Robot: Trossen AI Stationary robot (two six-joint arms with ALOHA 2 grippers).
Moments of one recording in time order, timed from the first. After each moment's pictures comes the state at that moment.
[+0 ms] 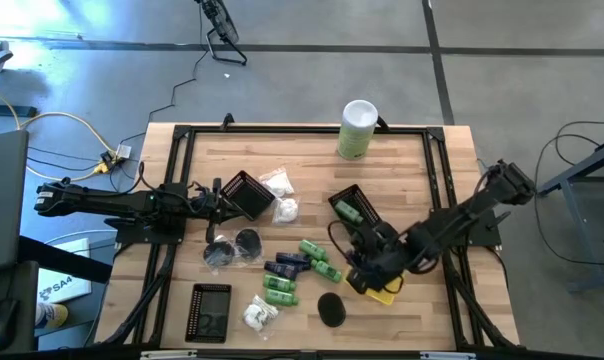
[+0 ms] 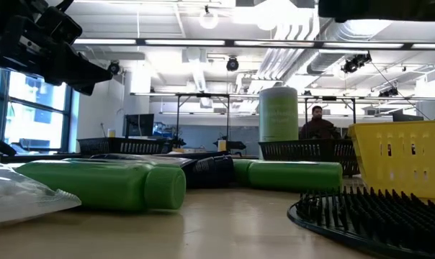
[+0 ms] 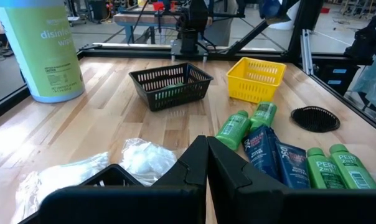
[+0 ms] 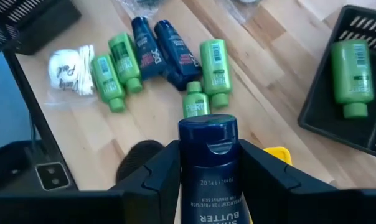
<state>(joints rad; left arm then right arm) 0.00 0.39 0.09 0.18 0.01 -0.03 0.57 1.55 1.37 -0.95 0.40 1.16</state>
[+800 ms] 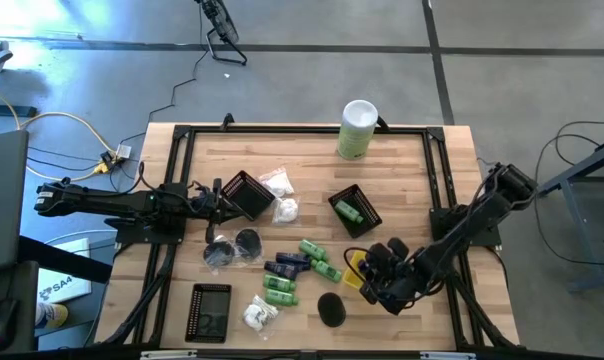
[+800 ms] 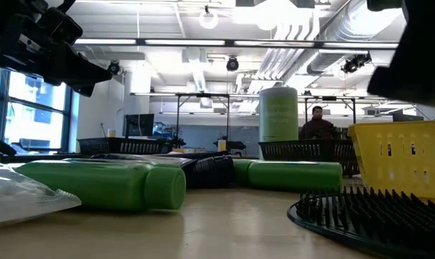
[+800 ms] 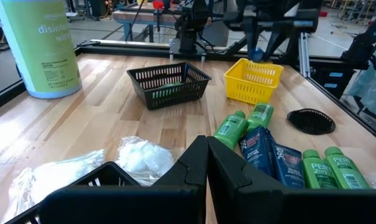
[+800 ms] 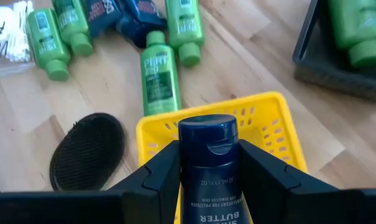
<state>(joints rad) 0.00 0.39 0.09 0.18 0.01 -0.06 0.72 1.55 0.99 -0.68 0.55 1.34</state>
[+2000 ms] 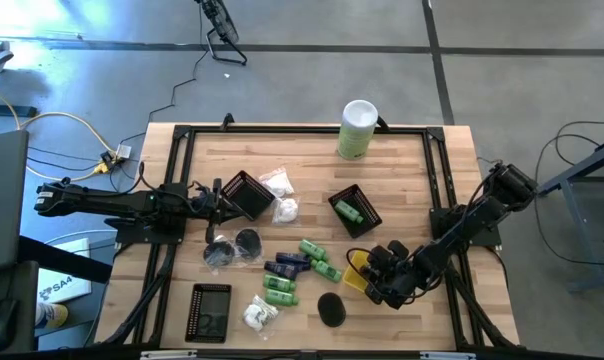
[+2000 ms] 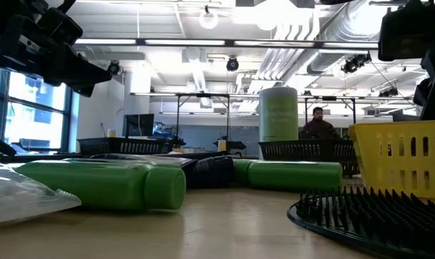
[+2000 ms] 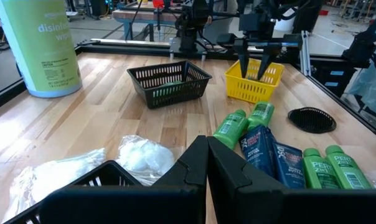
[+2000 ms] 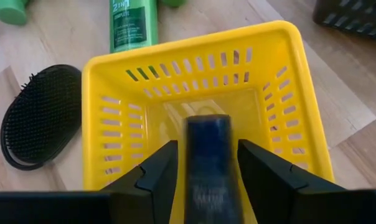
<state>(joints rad) 0.00 0.39 0.09 0.18 0.01 -0.06 0.72 1.55 0.80 -0.46 0.43 1.30</state>
